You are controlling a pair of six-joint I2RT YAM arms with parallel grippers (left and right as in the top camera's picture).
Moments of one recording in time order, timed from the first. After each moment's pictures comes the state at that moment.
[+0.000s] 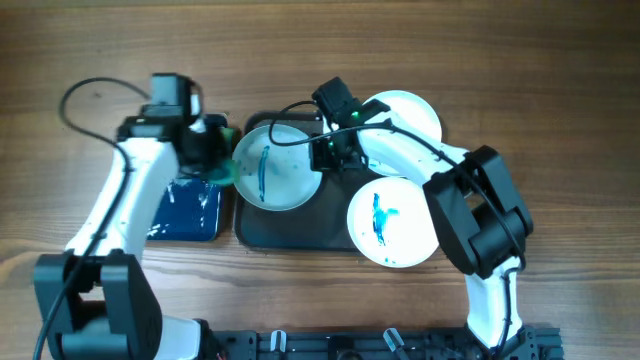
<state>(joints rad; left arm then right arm) -0.06 1.61 1.14 -0.78 0.11 -0.41 0.56 2.14 1.48 -0.68 -0.28 0.53</state>
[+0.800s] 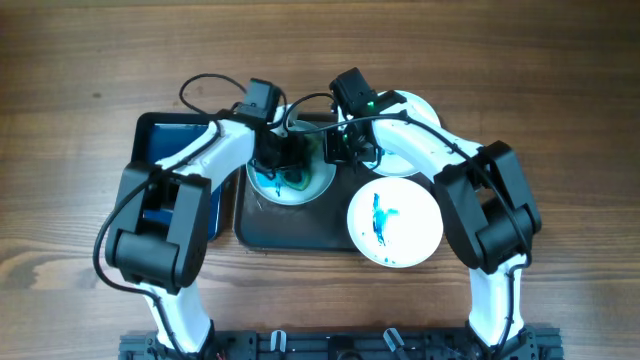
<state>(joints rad) -0.31 1.97 1.21 -0.57 0.32 -0.43 0.51 2.14 1.49 -0.69 -0.27 0.48</state>
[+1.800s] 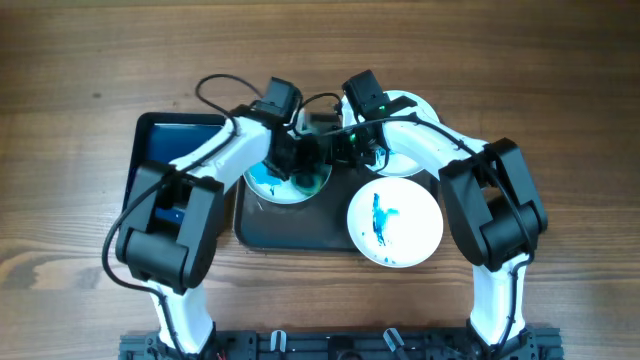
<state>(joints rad) -0.38 1.98 1.26 -0.61 0.38 -0.44 0.46 2.13 1.41 -0.56 -0.45 0.50</state>
